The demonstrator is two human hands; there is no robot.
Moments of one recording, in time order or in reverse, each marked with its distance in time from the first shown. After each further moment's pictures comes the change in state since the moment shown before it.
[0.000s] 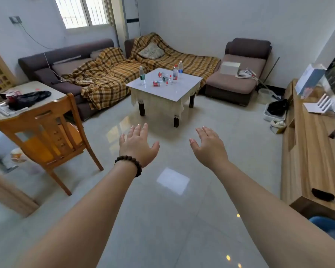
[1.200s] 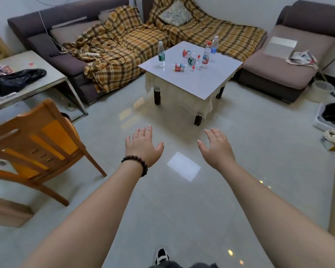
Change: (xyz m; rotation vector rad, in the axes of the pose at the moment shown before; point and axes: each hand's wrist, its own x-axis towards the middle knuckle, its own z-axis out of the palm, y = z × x) left_hand 0.414 -0.101 0.119 0.027 -0.198 -0.176; right_hand 0.430 -0.001 0.165 -0.005 -0.213 0.042
